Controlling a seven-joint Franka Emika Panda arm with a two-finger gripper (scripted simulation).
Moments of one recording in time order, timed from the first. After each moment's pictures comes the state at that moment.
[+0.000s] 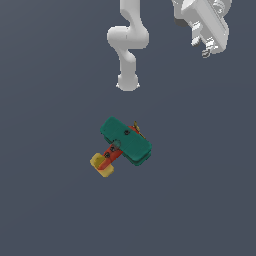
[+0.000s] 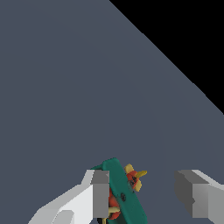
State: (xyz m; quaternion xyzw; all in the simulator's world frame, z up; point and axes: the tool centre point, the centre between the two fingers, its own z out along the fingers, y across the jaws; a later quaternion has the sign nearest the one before) arm -0.114 0.213 0.454 0.87 0.20 0.37 0.24
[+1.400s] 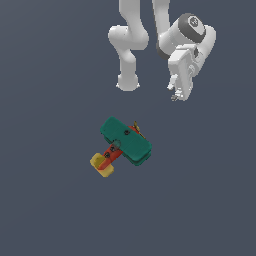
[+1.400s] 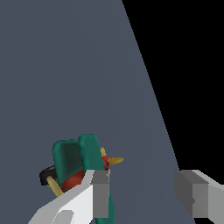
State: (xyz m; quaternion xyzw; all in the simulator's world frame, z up) arm -0.091 0.163 0.314 0.80 0.26 0.32 0.44
